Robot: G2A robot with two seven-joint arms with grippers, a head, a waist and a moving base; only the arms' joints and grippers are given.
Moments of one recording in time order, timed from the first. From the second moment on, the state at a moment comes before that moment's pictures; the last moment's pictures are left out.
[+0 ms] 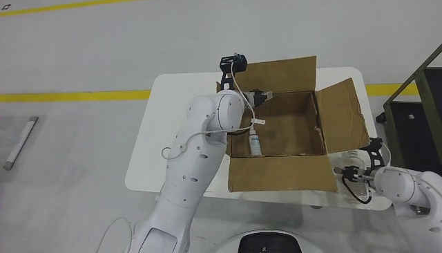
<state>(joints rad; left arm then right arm) 0.59 -1.63 -1.07 -1.39 1.12 0.32 -1.16 -1.46 -1.19 1.64 -1.76 -0.98 0.26 1.18</state>
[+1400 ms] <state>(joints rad) 0.58 -1.61 -1.19 -1.46 1.19 0.41 -1.09 -1.47 -1.19 1.88 -2.13 -0.43 0.02 0.63</state>
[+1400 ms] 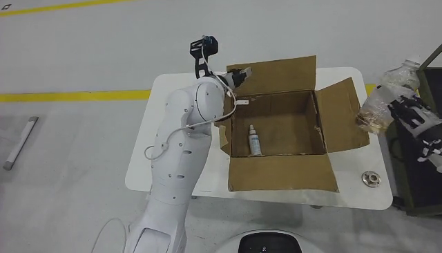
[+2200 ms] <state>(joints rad) 0.62 -1.59 -1.28 -1.49 1.37 0.55 -1.17 -0.84 -1.29 0.98 -1.33 -0.80 0.31 0.74</state>
